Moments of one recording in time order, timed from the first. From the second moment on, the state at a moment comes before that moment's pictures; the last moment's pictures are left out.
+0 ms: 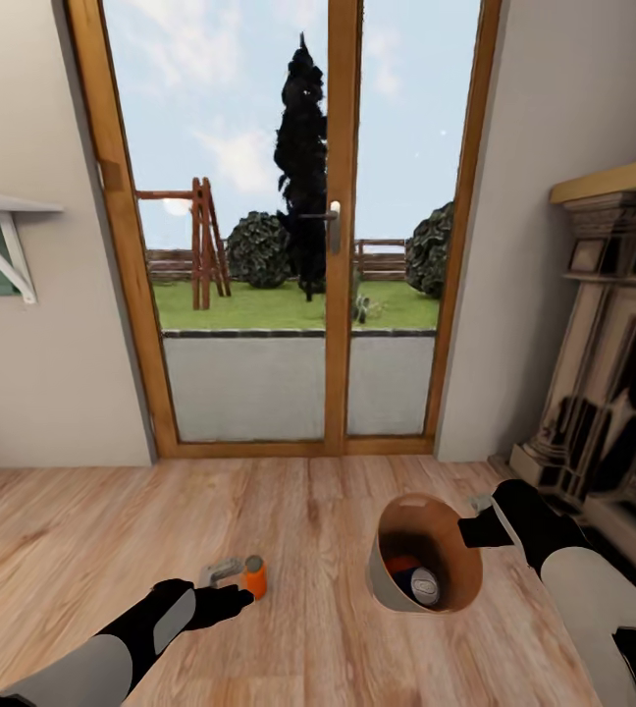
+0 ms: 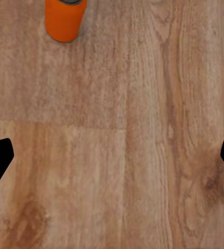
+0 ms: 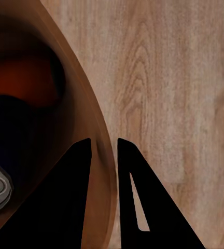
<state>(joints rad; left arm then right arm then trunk) -0.66 0.05 -0.41 -0.30 0.68 0.40 -0.07 -0.84 -0.18 -0.04 -0.49 0.25 0.88 0.34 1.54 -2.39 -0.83</state>
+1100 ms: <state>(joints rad) -0.66 0.05 -0.41 -0.30 0.68 0.38 -0.07 -0.84 -0.18 -0.04 -0.49 0.25 0.87 0.34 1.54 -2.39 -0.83</state>
